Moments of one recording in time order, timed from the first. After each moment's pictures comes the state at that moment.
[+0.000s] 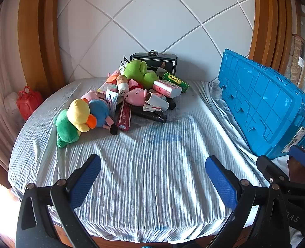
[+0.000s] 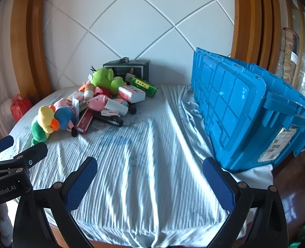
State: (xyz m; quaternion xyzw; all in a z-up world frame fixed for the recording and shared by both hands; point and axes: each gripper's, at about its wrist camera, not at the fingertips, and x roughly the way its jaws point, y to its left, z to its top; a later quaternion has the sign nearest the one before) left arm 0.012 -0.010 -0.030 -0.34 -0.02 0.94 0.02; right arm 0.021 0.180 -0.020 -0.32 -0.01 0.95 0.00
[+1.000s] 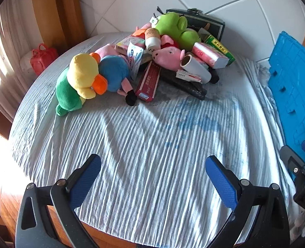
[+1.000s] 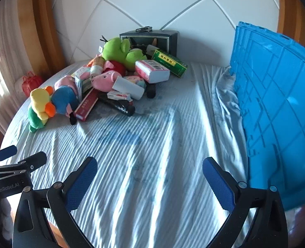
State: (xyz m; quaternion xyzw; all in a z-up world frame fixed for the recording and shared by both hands) left arm -0.114 -0.026 -0.114 -0.48 -0.06 0.87 -0.11; right arm -0.137 0.202 -0.089 -0.41 -0.03 0.90 -0.12
